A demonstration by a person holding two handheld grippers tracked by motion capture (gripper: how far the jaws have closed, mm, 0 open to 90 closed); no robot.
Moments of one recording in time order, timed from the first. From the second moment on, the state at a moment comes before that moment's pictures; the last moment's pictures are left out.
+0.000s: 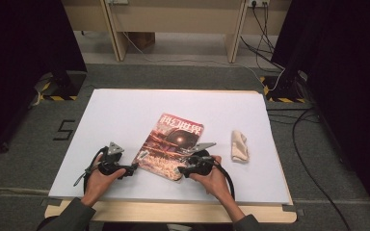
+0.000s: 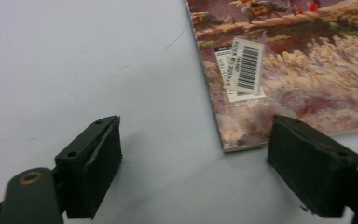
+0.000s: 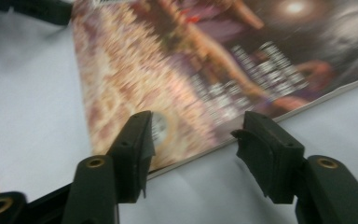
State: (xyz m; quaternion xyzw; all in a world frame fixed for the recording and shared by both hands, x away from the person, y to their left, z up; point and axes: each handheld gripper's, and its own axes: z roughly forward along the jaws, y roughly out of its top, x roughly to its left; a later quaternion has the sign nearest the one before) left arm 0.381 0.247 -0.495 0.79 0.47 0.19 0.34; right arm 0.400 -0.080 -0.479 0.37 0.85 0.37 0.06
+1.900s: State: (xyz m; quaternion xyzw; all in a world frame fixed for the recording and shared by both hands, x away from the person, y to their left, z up) left arm 0.410 0.230 -0.494 0.78 0.49 0.14 0.37; right arm 0.426 -0.131 -0.480 0.42 0.84 0.33 0.09
